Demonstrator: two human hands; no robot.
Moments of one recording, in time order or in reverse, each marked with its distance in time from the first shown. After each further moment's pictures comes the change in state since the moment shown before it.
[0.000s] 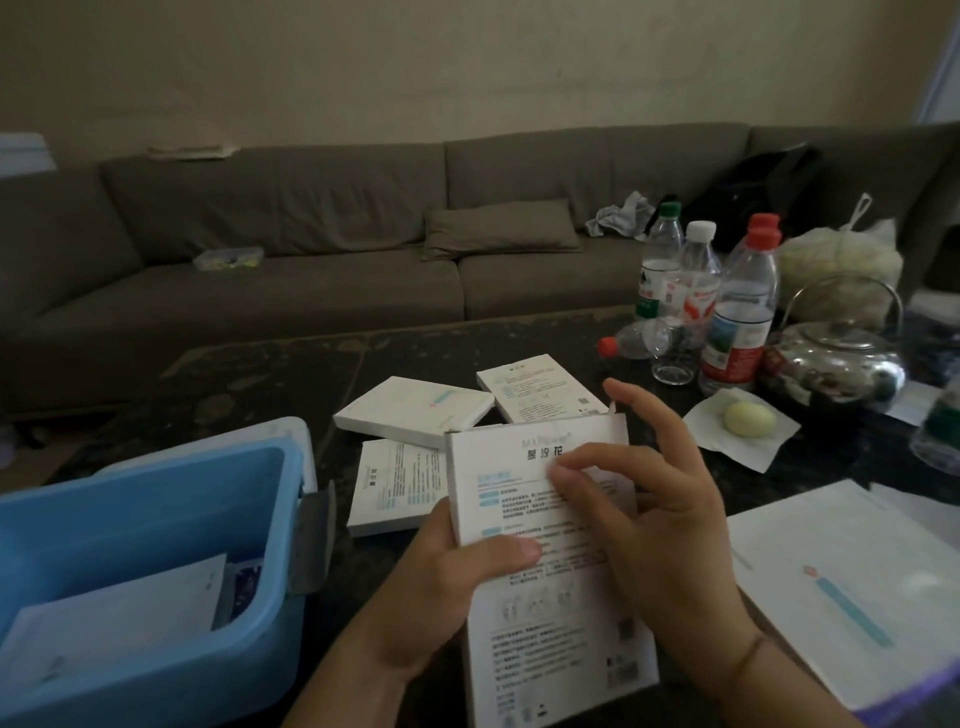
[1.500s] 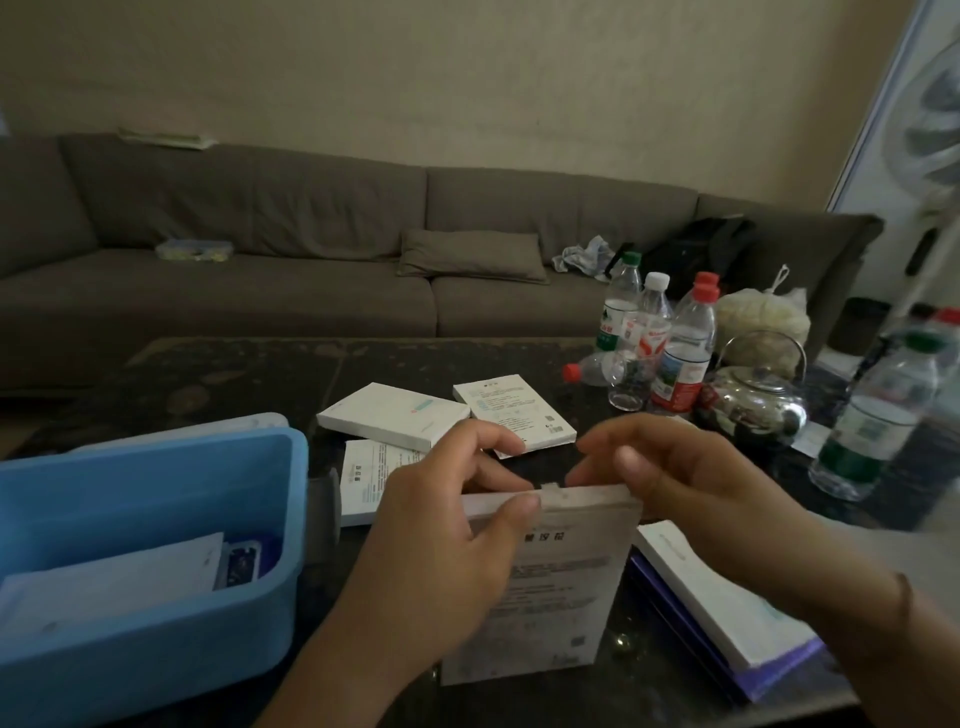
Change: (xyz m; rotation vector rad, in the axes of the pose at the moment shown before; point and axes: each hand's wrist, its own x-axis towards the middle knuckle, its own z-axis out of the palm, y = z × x) left_hand -0.043 0.050 0.027 0.774 0.345 0.392; right_hand 0.021 -0.076 -0.076 -0.016 -0.618 0.275
